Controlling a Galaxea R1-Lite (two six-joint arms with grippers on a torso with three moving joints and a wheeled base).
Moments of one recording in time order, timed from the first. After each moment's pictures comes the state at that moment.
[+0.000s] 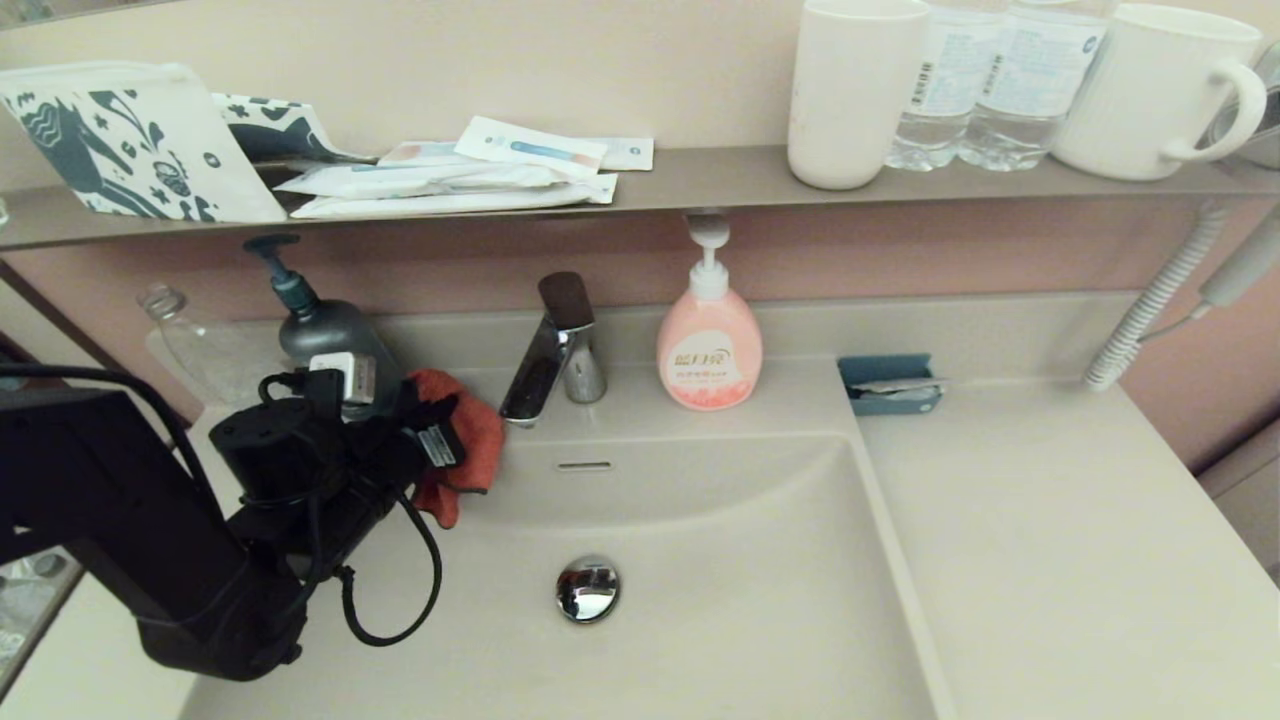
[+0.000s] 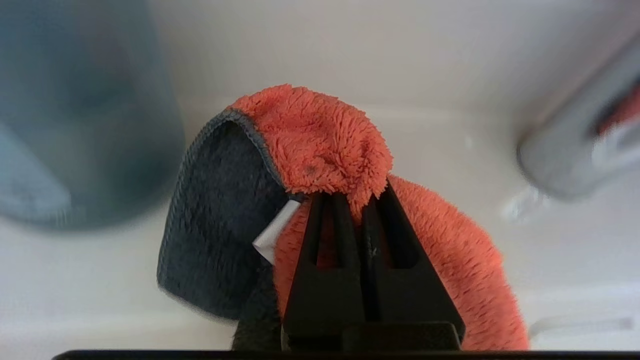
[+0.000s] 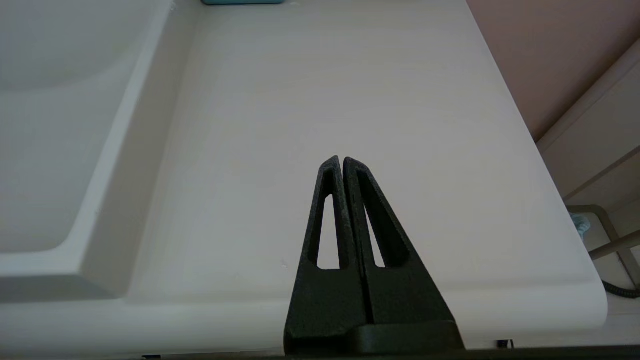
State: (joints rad) left arm -0.13 2.01 -0.51 -1.52 0.01 -0.11; right arm 0.01 0.00 0.00 0.00 0.00 -0.01
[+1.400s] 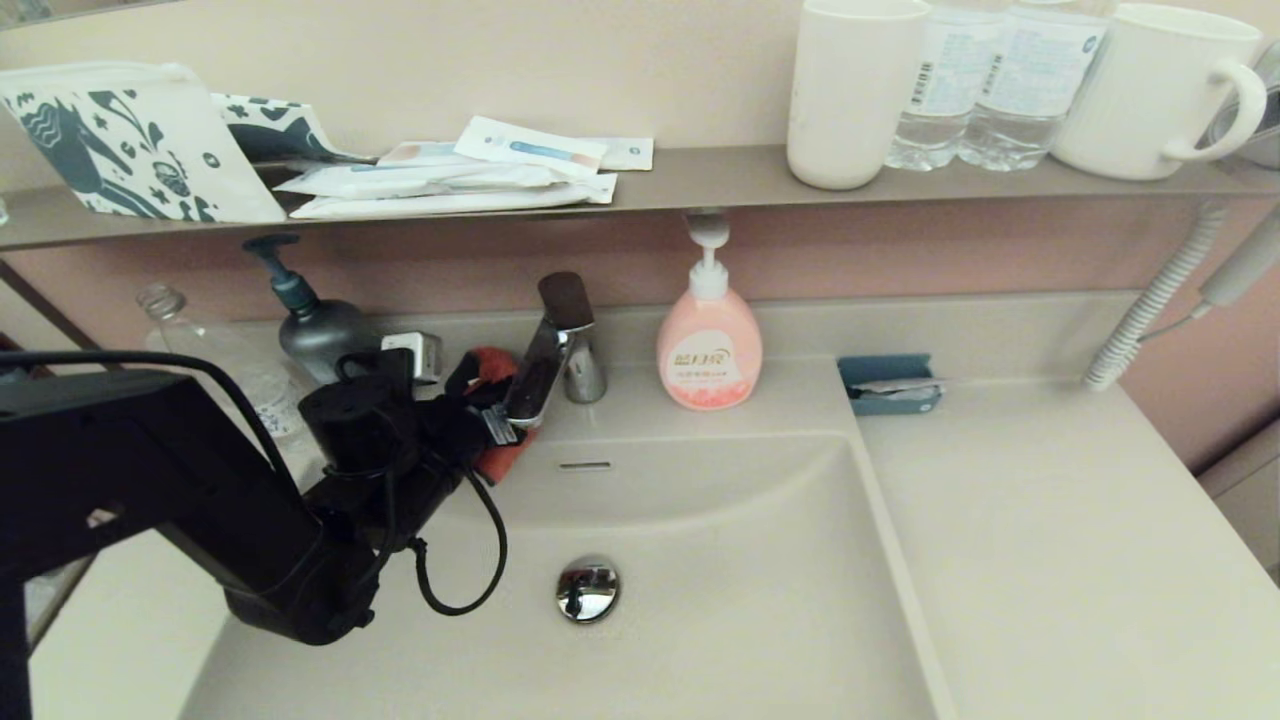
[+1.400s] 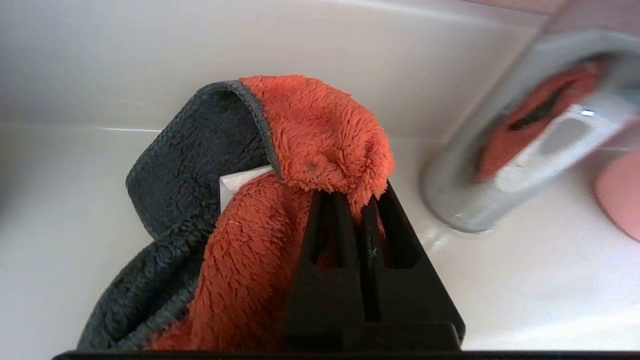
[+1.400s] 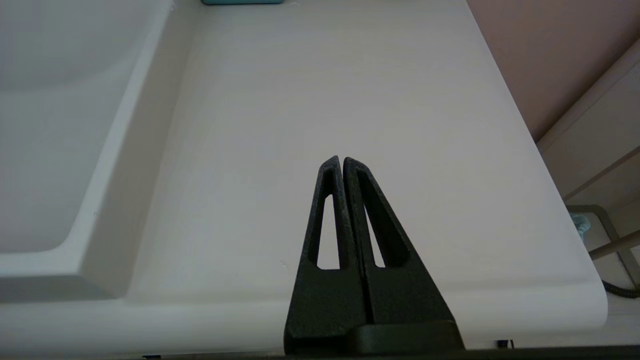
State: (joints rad) left arm -0.28 2.06 -0.66 -1.44 0.08 -0.16; right arm 0.01 0.00 0.00 0.00 0.00 -0.01
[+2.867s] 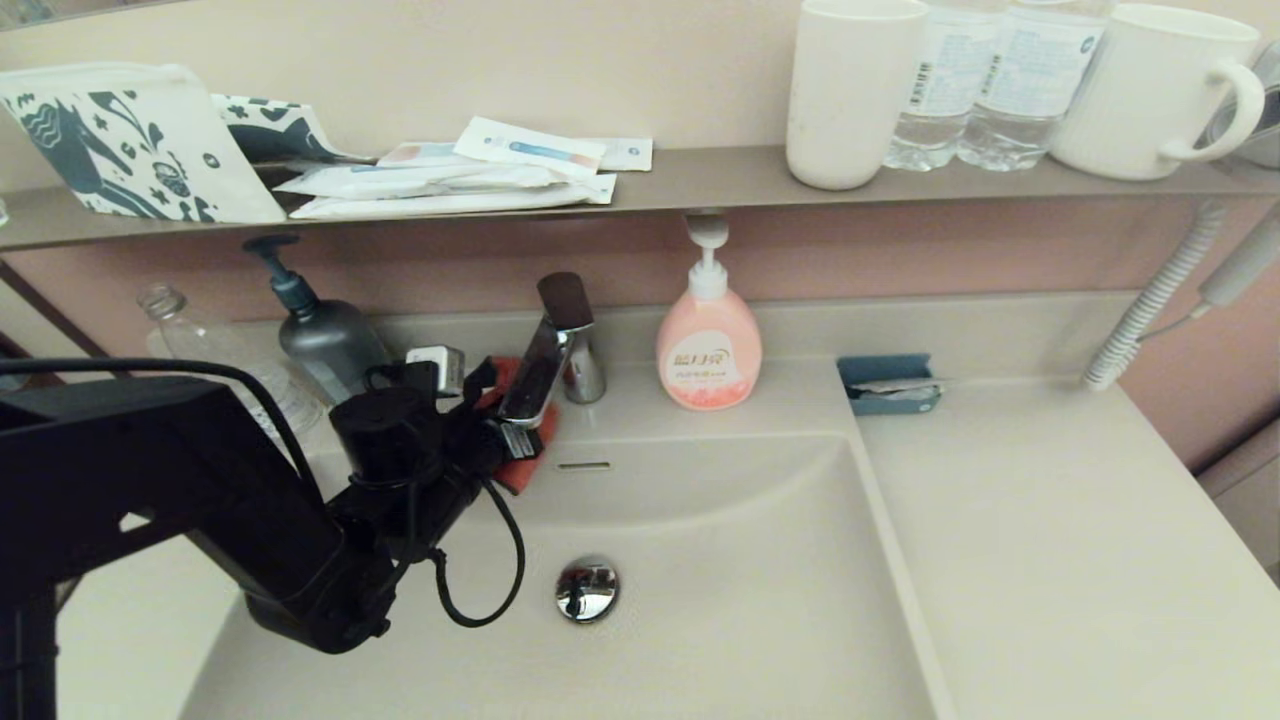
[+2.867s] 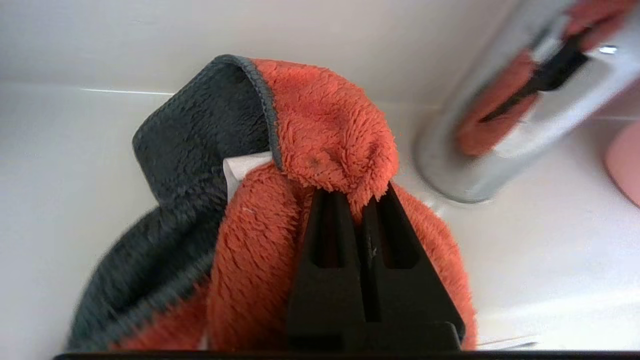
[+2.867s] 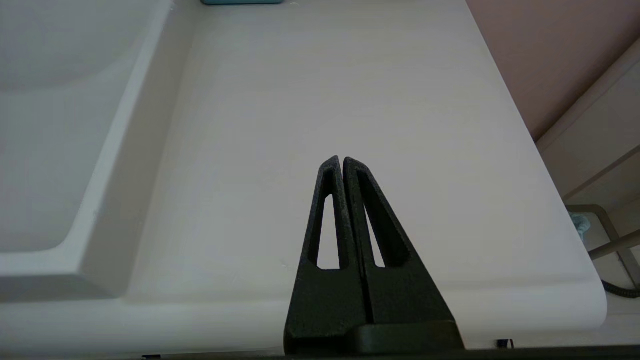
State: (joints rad) left arm -0.30 2.09 -0.65 -1.42 0.12 -0.15; right arm 0.01 0.00 0.00 0.00 0.00 -0.01
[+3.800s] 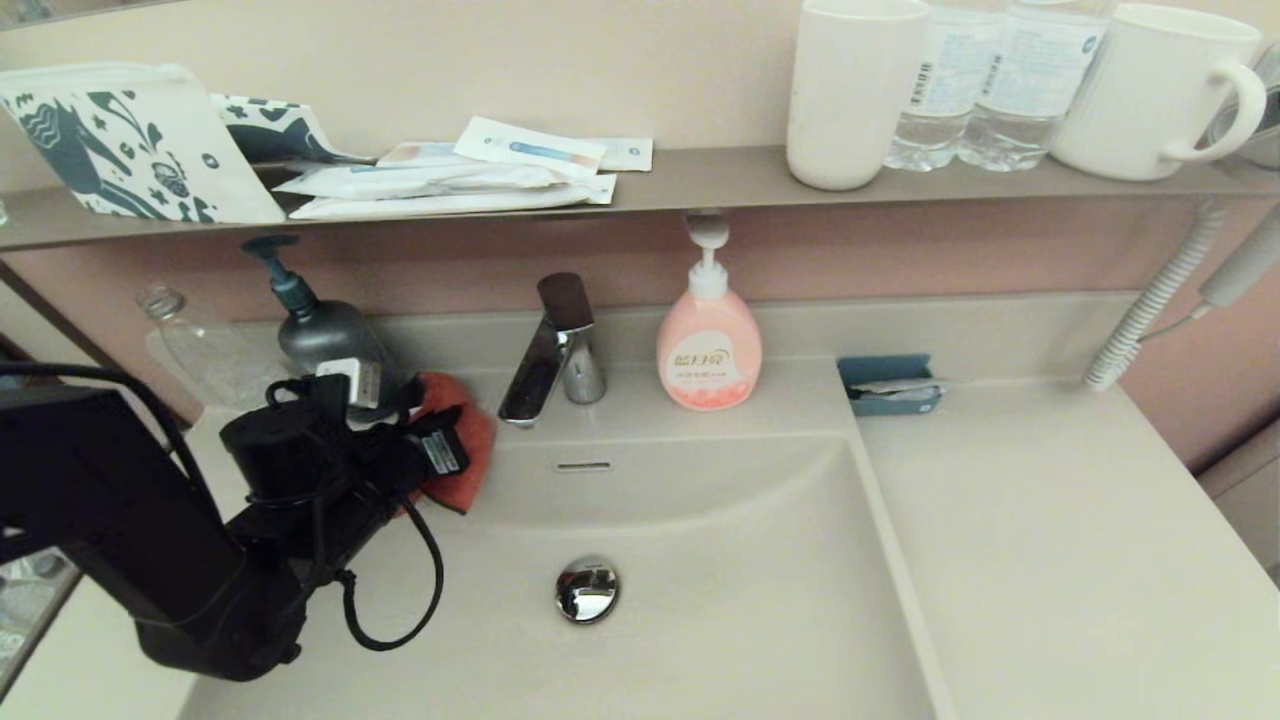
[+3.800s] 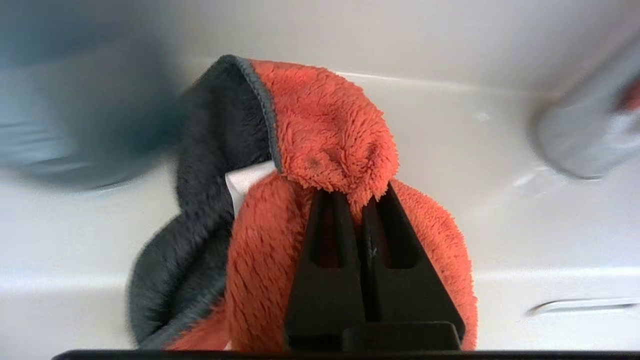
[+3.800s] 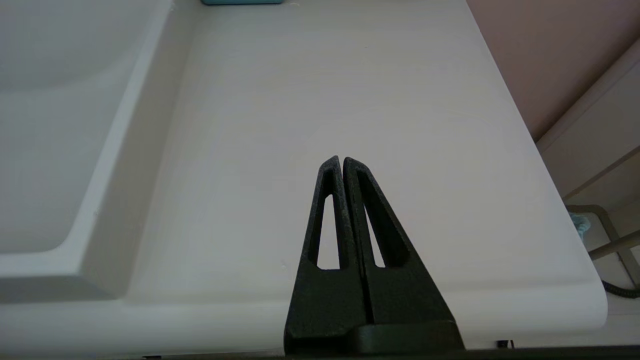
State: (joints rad) left arm -0.13 2.00 -0.49 -1.45 0.03 -0.15; right arm 0.01 0.00 0.00 0.00 0.00 -0.01
